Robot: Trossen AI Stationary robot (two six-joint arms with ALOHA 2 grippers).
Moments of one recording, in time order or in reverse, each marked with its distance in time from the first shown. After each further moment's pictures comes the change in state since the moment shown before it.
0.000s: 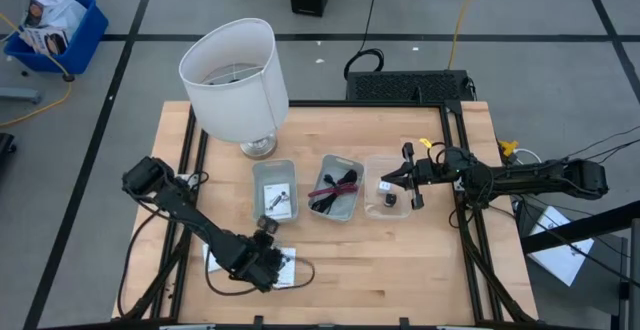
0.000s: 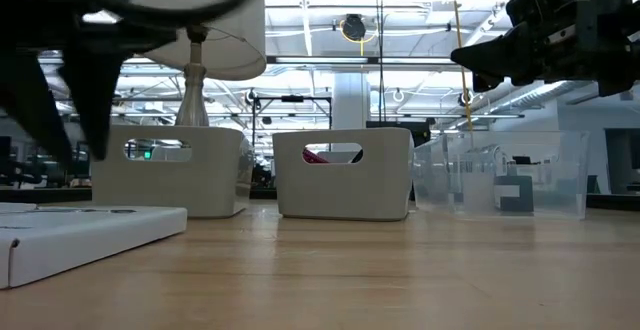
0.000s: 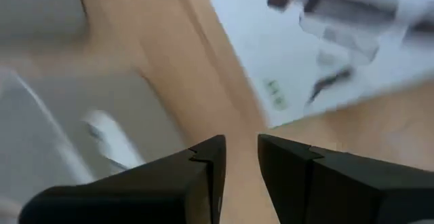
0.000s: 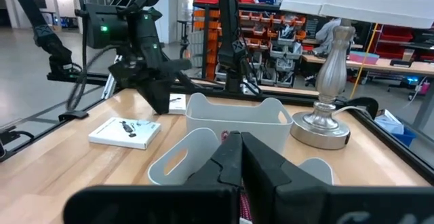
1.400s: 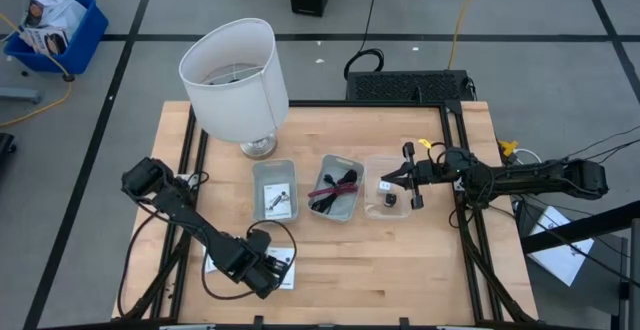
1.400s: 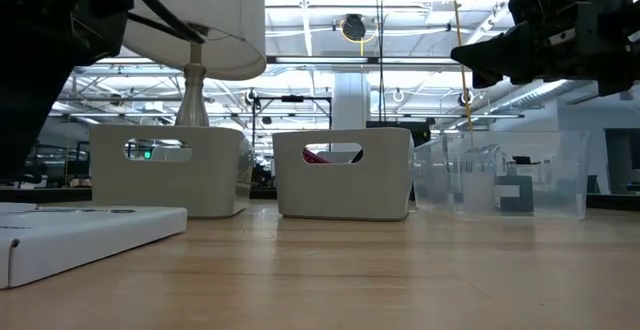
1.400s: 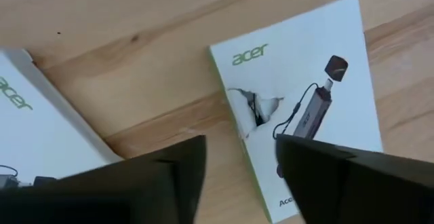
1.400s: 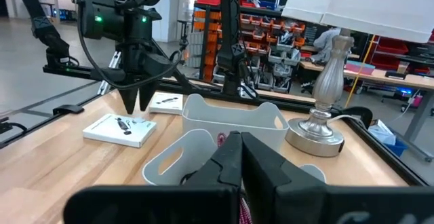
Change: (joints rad) left arm -0.021 0.003 -0.008 0.120 0.248 -1.769; right arm 0.000 0.000 0.000 0.008 0.000 -0.054
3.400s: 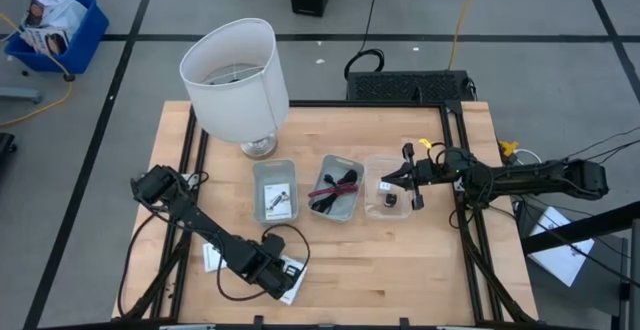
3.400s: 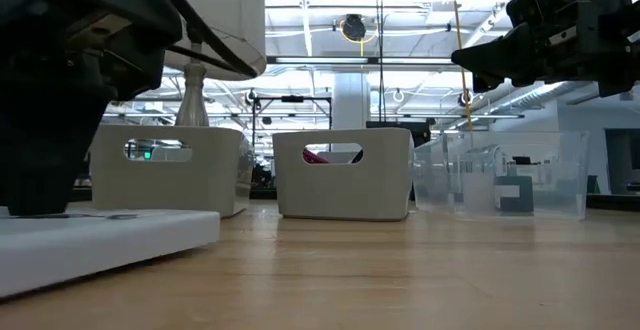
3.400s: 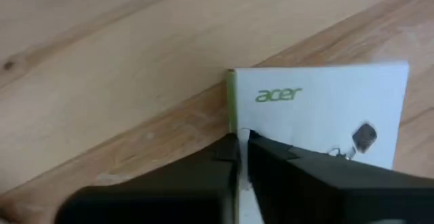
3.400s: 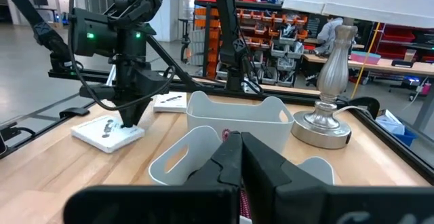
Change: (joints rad) left arm 0.044 0.152 0.001 0.193 -0.004 0.113; right arm 0.000 0.000 0.000 -0.016 -0.005 0.044
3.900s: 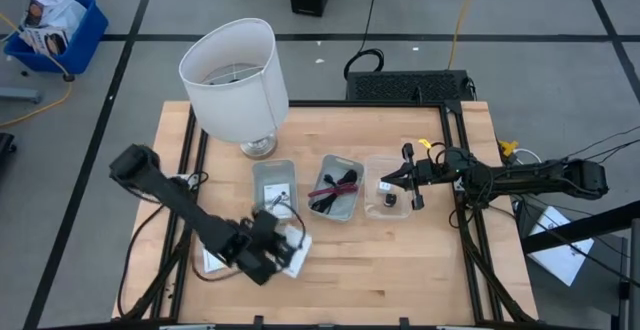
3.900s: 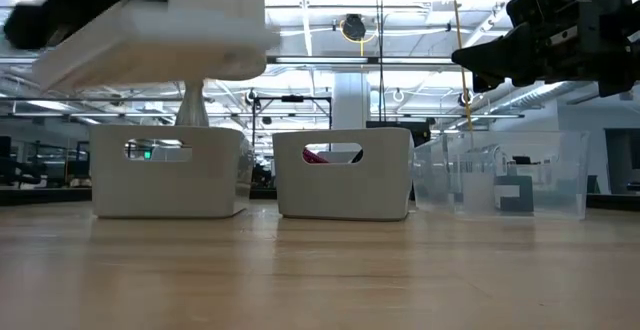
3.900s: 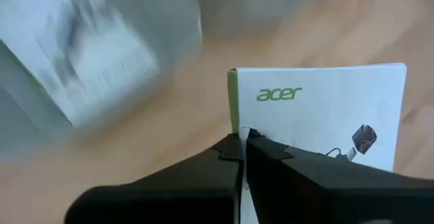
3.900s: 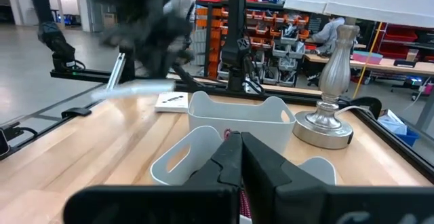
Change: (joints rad) left arm 0.016 -0.297 -0.007 -0.118 -0.390 0.173; right arm 0.000 0.000 0.000 0.000 -0.005 0.003
